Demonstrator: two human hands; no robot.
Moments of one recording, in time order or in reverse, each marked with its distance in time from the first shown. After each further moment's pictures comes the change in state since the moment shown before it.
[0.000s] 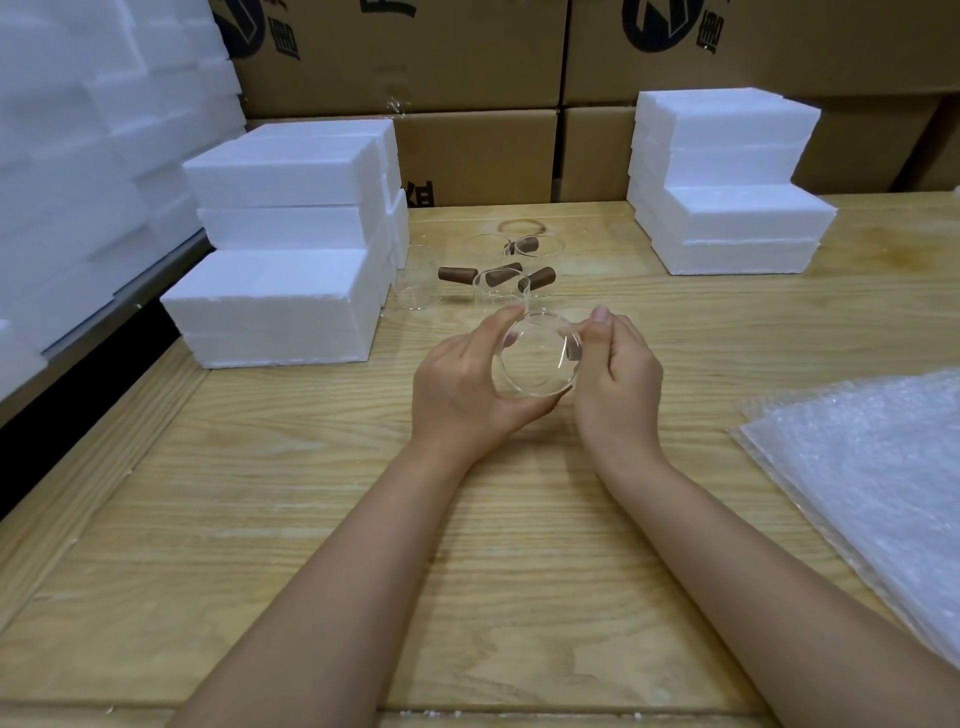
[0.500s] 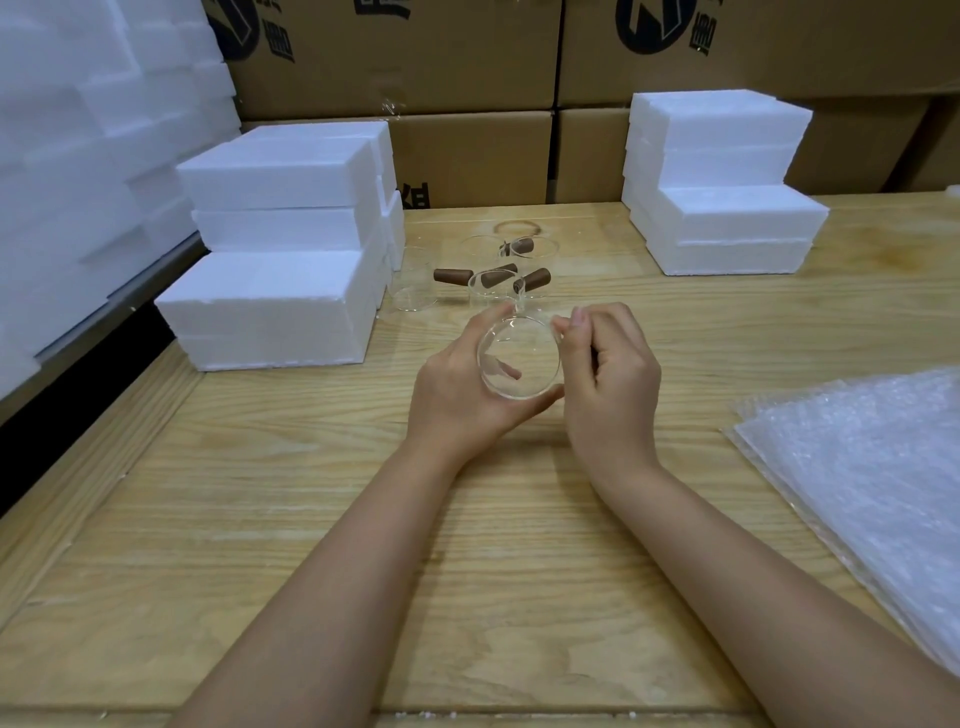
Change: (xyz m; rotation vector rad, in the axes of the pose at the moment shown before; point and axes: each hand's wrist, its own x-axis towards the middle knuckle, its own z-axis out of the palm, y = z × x) left_hand 0.001 -0.001 0.000 -0.240 -0.164 -0.218; right_hand -0.006 -0.011 -0.005 -0.074 0.033 -0.248
